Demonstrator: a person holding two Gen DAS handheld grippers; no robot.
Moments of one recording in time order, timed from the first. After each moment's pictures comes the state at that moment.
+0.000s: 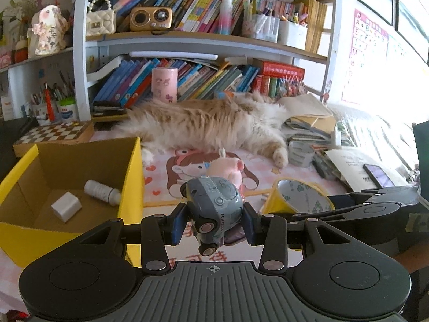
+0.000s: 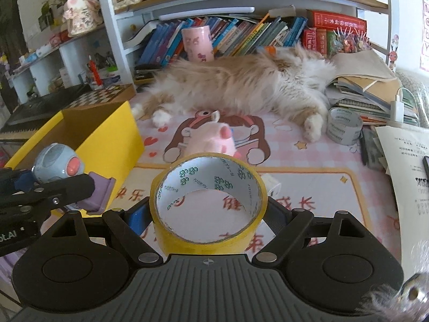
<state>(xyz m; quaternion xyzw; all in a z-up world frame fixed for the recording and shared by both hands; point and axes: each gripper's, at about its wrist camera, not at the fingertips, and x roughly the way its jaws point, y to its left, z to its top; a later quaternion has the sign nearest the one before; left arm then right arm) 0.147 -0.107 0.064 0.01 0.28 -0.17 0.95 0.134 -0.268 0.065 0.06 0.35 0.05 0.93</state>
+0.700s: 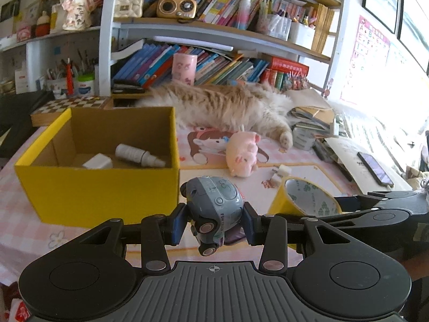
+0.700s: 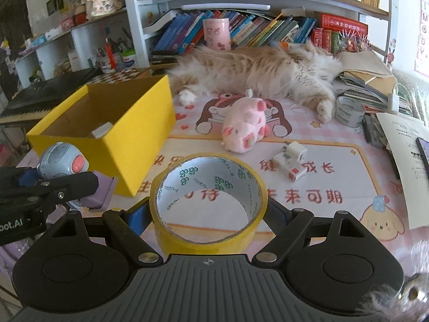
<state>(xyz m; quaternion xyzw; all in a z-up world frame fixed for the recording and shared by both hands) 0.092 -0.027 0.052 -0.02 0.30 -0.17 0.94 0.073 -0.186 0.061 0.04 0.36 0.03 0.93</state>
